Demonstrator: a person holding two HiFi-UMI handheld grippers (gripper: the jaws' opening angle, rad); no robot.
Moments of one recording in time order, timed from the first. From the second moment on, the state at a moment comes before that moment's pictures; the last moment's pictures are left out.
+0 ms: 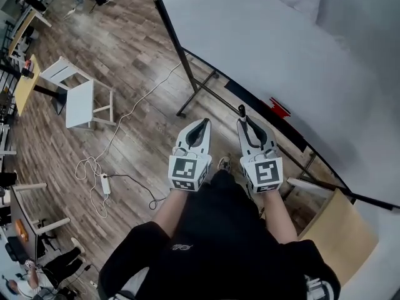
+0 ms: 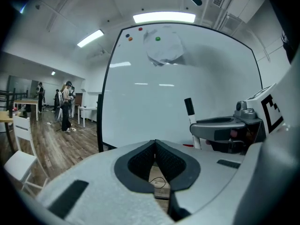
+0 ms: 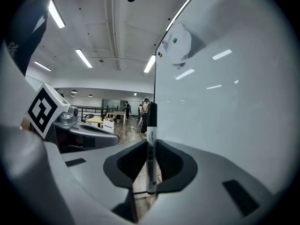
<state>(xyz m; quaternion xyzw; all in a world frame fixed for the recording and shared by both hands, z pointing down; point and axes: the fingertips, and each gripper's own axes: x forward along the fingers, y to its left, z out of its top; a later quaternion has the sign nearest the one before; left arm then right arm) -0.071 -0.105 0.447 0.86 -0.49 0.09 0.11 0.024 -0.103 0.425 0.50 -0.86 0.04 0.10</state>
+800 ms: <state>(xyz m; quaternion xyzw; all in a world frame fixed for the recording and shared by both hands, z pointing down) -0.064 -0.192 0.503 0.86 -0.46 0.12 0.18 0.038 -0.191 0.511 0.46 -0.81 -0.03 0.38</state>
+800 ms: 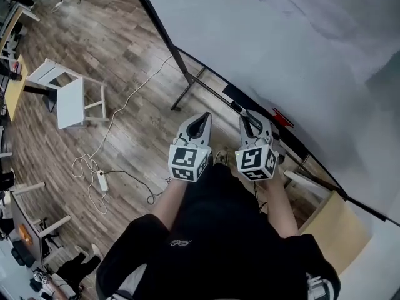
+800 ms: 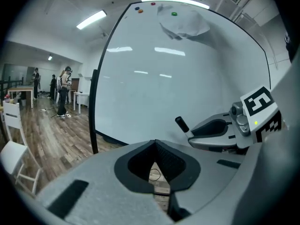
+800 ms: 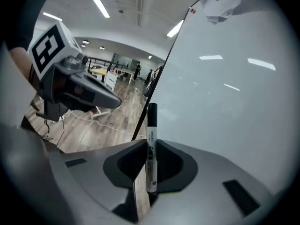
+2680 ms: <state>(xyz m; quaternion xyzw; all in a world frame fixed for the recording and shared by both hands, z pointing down) -0.134 -0.265 0.604 0.85 -0.42 0.18 0.25 0.021 -0.269 0.671 0.35 -0.69 0.06 0.63</state>
